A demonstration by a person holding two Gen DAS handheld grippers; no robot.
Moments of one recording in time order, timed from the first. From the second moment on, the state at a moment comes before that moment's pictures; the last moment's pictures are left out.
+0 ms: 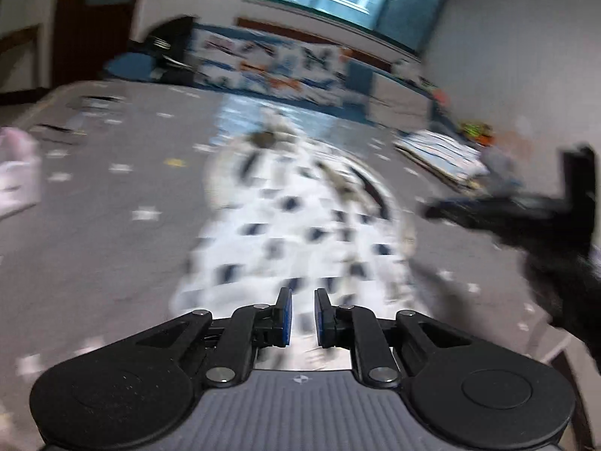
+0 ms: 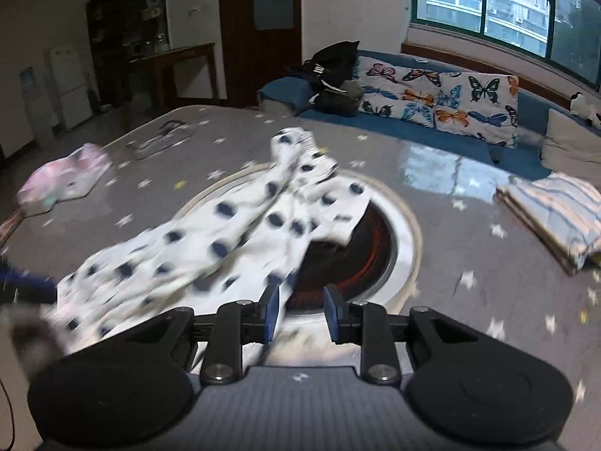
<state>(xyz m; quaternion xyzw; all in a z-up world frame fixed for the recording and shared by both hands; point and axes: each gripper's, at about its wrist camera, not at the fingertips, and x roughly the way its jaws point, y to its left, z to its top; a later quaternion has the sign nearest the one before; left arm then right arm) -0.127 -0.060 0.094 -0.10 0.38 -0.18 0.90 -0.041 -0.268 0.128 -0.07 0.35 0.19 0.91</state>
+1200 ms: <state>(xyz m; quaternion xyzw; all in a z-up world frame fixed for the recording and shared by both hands) -0.054 -0.135 0.037 -0.04 0.43 -0.31 0.85 0.062 -0.271 0.100 -0.11 0.38 0.15 0.91</state>
